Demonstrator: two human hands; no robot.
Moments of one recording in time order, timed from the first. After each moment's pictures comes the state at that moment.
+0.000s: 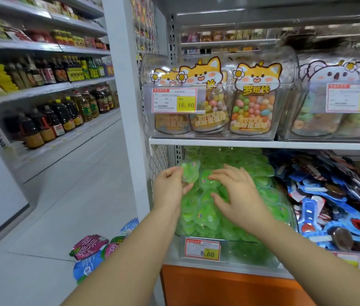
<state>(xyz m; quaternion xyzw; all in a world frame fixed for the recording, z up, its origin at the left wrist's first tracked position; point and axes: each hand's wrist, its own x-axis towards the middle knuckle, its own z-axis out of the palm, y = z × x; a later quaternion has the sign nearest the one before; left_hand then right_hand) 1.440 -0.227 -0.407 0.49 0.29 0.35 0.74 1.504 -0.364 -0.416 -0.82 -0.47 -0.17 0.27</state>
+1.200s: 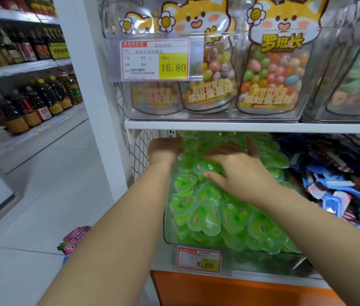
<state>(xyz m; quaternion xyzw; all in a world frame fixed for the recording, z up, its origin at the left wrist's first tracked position) 1.538 -0.152 -0.414 0.71 0.39 0.23 0.55 1.557 -0.333 -0.404 -0.88 -0.46 -0.11 0.09</state>
